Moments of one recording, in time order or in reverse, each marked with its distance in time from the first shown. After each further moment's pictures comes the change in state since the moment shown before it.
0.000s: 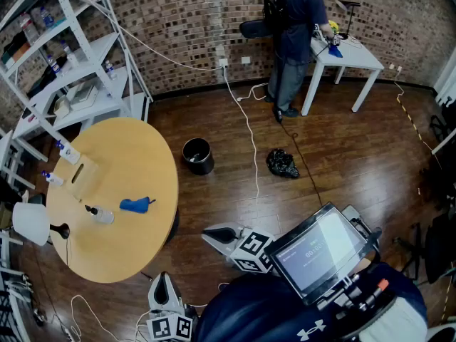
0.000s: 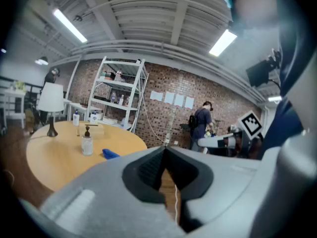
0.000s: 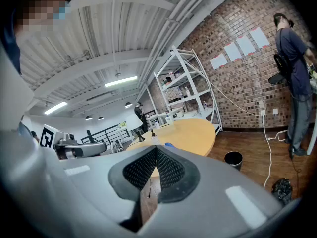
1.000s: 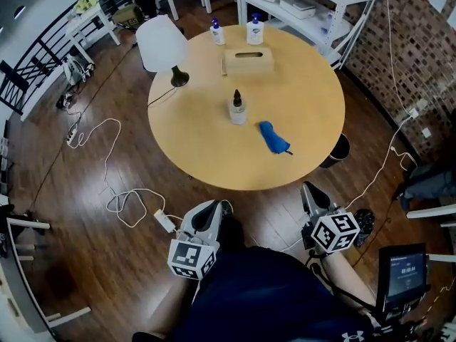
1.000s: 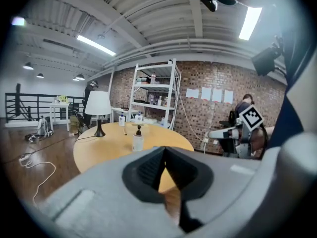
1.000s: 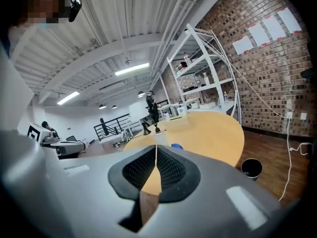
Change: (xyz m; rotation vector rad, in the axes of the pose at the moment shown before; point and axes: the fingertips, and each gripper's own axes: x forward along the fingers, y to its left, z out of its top) left arm 0.057 0.170 -0.026 -0.028 -0.020 0.244; right arm 0.170 -0.092 0.027 -0.074 0.058 -0.036
